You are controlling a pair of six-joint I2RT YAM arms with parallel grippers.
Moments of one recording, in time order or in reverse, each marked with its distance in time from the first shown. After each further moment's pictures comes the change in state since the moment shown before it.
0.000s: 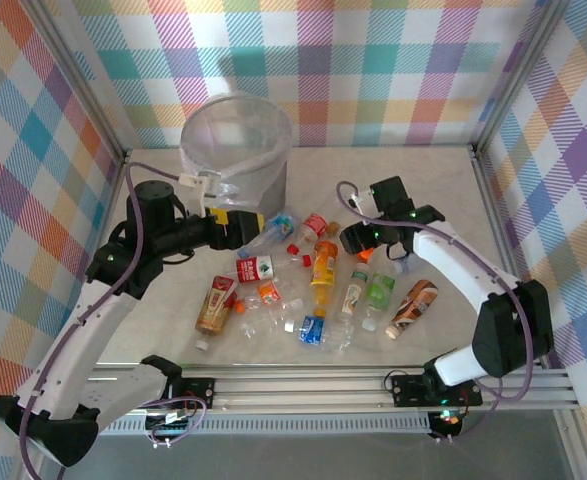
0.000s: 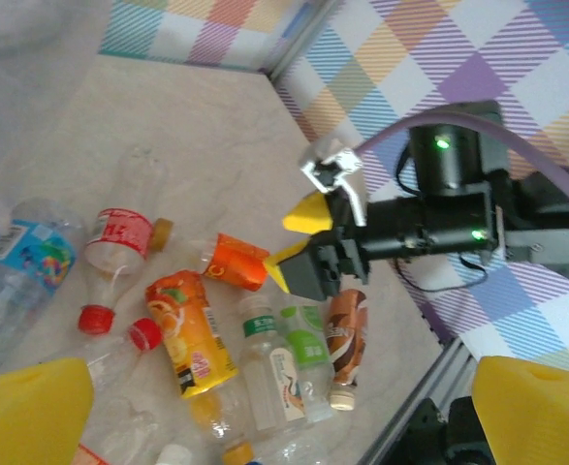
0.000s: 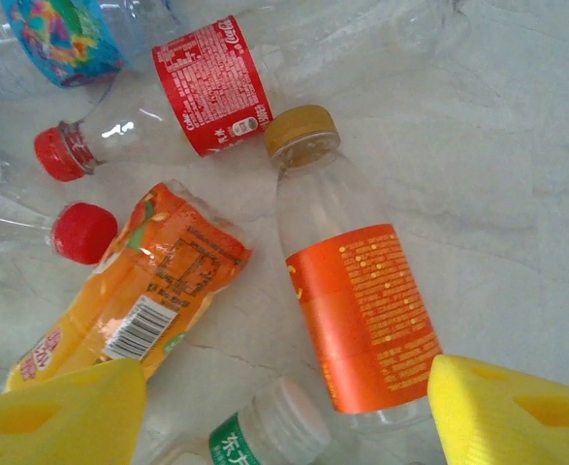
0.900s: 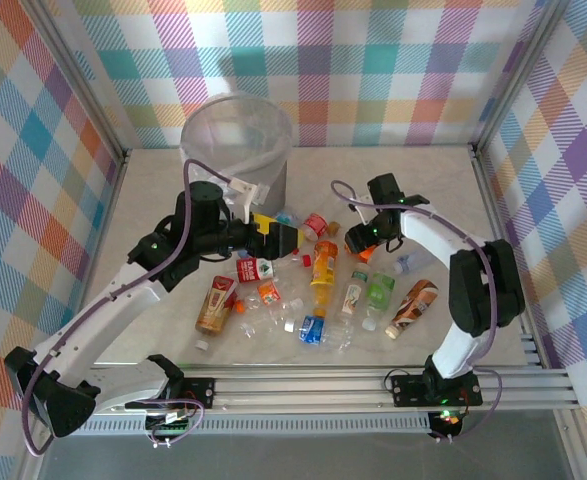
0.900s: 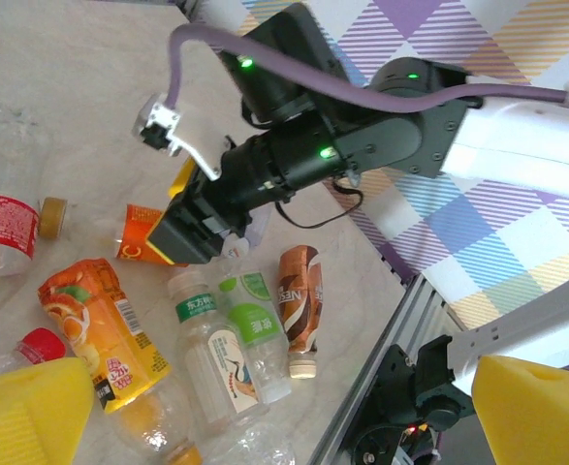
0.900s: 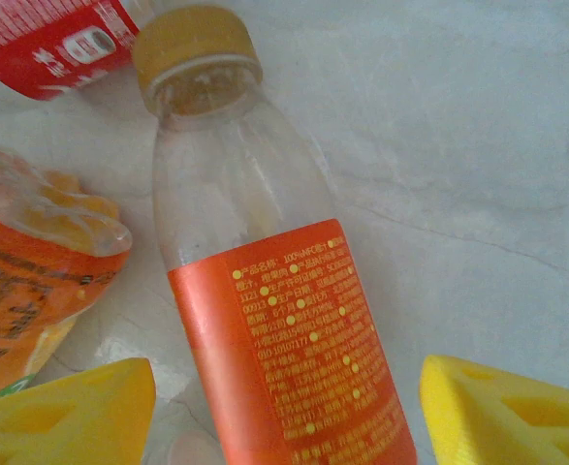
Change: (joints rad) left arm -0.225 0.143 -0.013 0.133 -0.032 0.008; right arm -0.081 0.260 0.051 0.016 -0.010 -0.079
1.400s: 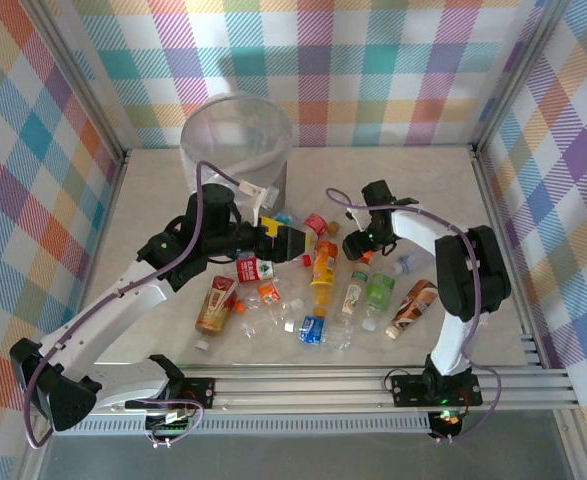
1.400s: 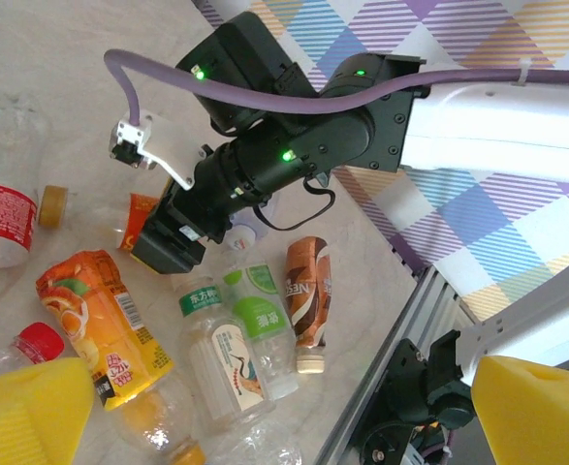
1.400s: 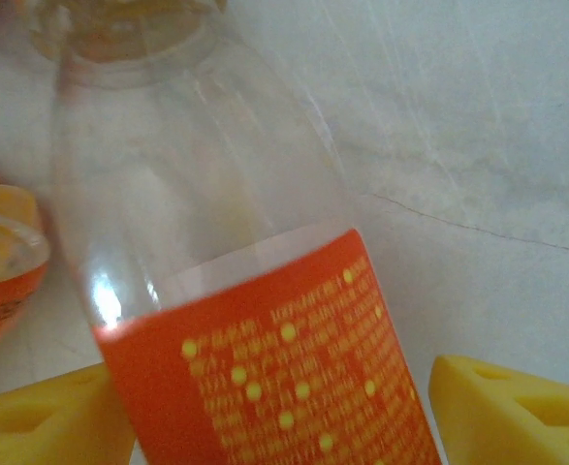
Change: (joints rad) left arm -0.037 0.030 0.000 0.003 -0.046 0.001; right arm 0.000 0.106 0.002 0.028 0.017 0.001
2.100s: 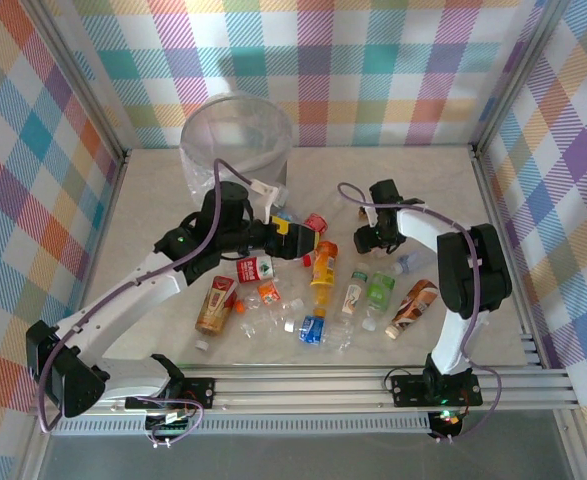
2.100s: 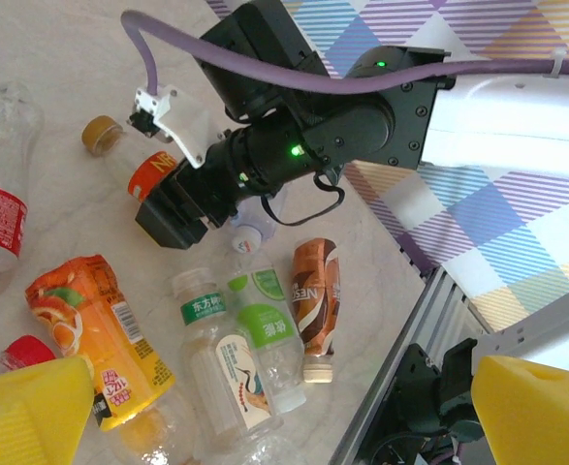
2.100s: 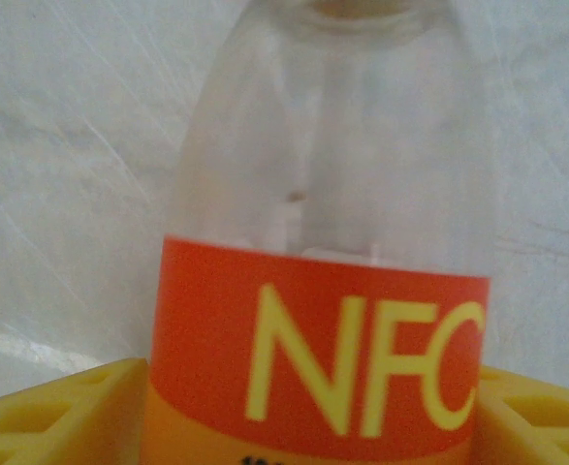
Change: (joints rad) left arm -0.013 0.086 0.000 0.070 -0.003 -0.009; right arm -0.047 0.006 -0.021 0.049 0.119 0.136
